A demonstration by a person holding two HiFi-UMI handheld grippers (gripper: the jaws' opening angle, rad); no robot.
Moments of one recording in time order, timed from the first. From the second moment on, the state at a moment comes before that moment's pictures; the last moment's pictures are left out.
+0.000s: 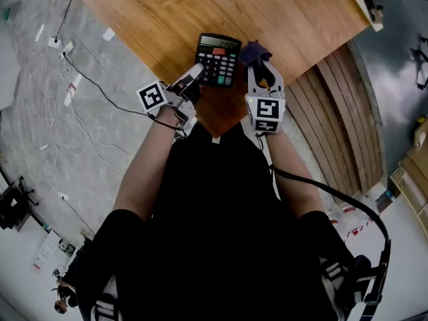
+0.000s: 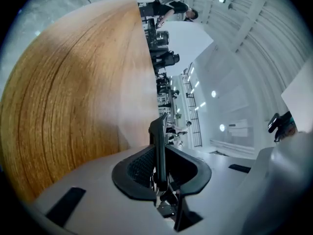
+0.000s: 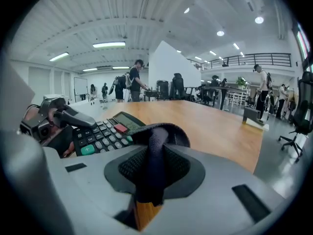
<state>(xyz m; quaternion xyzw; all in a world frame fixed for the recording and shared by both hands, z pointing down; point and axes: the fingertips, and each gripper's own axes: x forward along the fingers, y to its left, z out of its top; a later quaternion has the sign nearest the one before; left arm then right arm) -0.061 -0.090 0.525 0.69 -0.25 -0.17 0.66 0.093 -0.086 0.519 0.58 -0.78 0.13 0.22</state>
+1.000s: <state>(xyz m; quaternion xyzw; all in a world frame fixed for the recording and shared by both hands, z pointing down) -0.065 -0.084 0.579 0.80 -0.41 0.27 0.35 0.087 -0.084 0.575 0.53 -0.74 0.23 0.33</state>
